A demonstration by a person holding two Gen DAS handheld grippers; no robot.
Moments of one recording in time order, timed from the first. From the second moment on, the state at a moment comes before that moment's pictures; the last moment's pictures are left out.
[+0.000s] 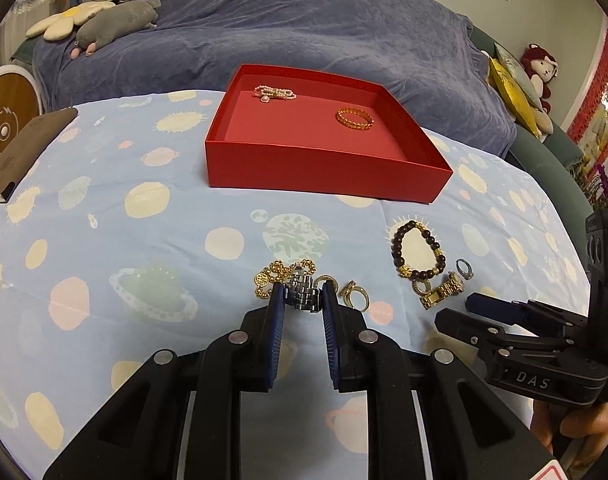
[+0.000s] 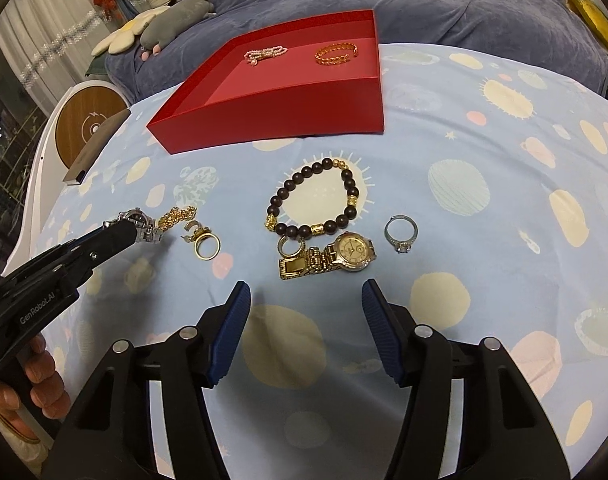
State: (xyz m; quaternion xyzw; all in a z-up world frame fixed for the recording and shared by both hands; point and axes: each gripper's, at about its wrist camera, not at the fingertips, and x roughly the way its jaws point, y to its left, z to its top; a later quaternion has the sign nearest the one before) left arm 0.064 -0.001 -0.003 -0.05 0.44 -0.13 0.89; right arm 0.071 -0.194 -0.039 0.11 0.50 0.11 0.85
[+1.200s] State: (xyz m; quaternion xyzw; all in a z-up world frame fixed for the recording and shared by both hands) left arm 0.068 0.009 0.011 -0.07 0.43 -0.13 0.89; right arm 0.077 -0.201 -0.006 0.10 0.44 0.08 0.89
